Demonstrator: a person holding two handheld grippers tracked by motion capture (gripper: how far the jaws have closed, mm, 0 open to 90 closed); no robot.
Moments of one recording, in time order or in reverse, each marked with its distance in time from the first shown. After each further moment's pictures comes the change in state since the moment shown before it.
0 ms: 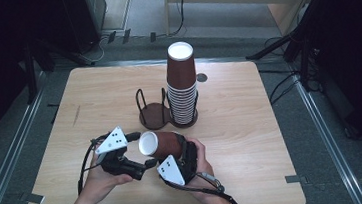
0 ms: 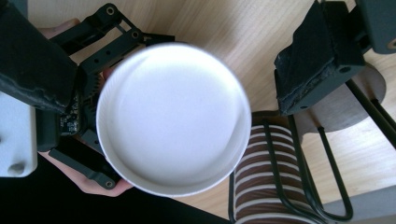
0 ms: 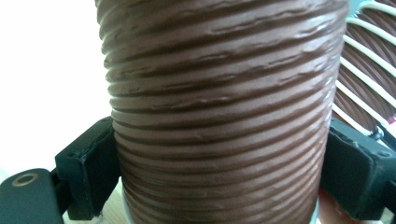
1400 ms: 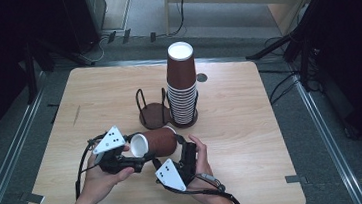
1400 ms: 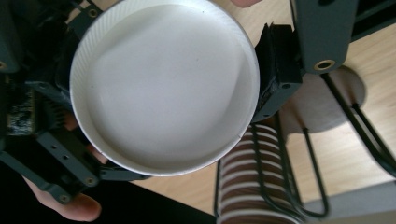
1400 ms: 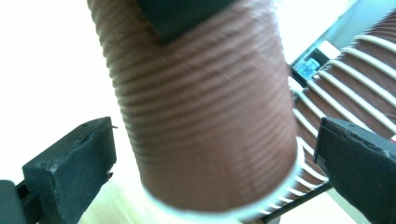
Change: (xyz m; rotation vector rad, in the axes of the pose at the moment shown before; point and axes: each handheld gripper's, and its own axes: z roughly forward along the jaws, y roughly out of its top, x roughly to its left) left arm 0.004 0.000 -0.008 -0.054 0.079 -0.033; right arm -0.004 0.012 -0.011 -0.092 0.008 -0.004
